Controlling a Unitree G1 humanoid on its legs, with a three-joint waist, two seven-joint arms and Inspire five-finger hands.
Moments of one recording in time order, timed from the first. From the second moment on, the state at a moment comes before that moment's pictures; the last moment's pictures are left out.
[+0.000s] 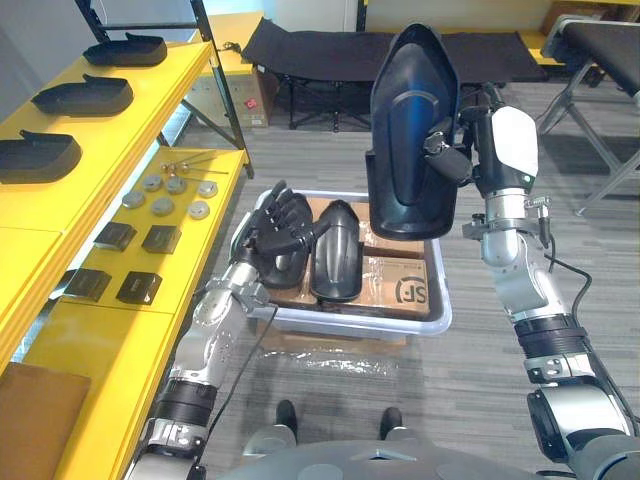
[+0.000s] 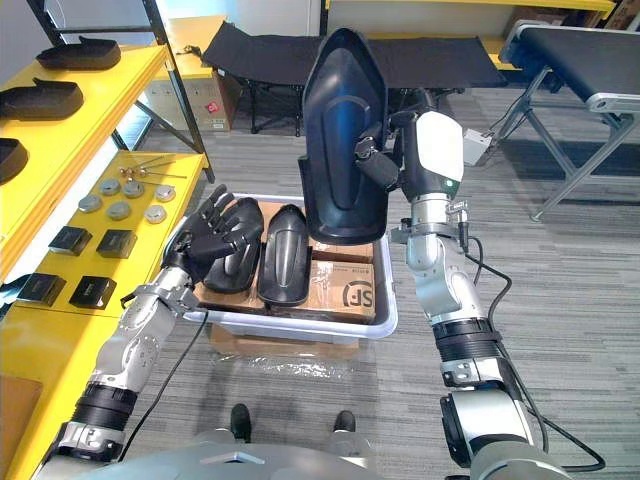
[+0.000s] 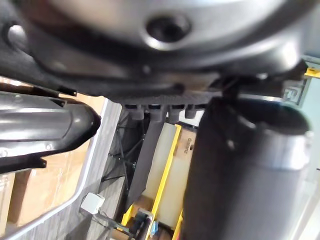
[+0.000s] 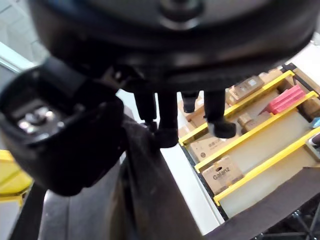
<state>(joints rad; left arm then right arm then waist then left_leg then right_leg) -0.16 0.22 -0.09 0.12 -0.55 0.07 -0.12 -0.45 -0.46 0.06 0.22 -0.62 -0.08 -0.35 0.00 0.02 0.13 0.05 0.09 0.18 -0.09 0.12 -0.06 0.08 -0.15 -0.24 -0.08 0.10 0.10</state>
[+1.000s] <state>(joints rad) -0.27 0.19 -0.21 0.14 -0.88 0.16 0.04 -0.49 -0.29 0.28 0.35 -0.60 -0.19 -0.34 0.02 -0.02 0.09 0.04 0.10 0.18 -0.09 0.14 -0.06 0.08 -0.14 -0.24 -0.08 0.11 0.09</state>
